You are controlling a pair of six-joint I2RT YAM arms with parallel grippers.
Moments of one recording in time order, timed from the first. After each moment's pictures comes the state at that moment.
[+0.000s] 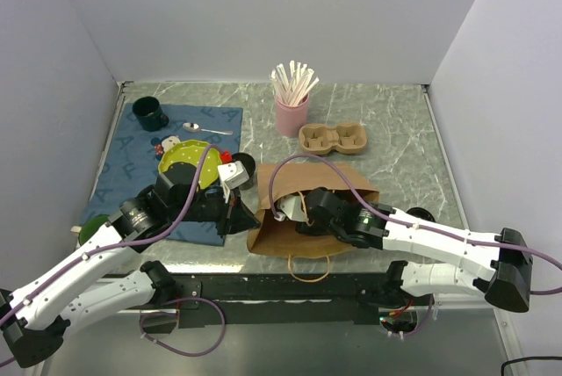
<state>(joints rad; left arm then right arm) -0.81 0.79 0.85 -0.47 0.56 -0.25 1.11 1.08 0.81 -0.62 0.46 -0.54</state>
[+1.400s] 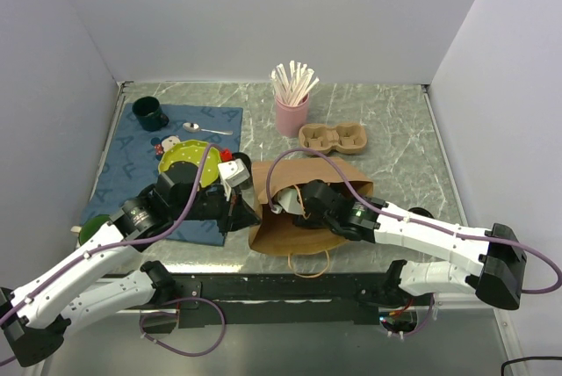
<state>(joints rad) -0.81 0.80 0.85 -0.45 0.53 -0.24 1.06 1.15 0.83 -0.57 0.45 -0.57</state>
